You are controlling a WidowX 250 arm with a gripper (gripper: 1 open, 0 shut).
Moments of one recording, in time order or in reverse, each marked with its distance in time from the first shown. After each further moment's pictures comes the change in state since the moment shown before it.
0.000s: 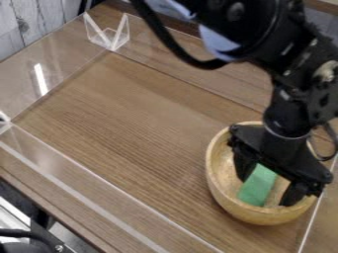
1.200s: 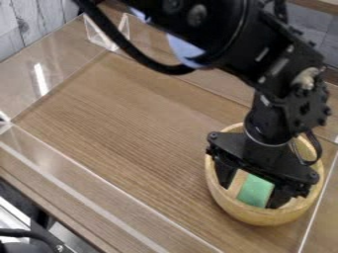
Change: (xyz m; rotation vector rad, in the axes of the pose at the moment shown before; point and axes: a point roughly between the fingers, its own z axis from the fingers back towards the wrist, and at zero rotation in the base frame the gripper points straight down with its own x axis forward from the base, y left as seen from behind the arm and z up) arm -0.022 0.011 0.007 0.035 -0.006 0.176
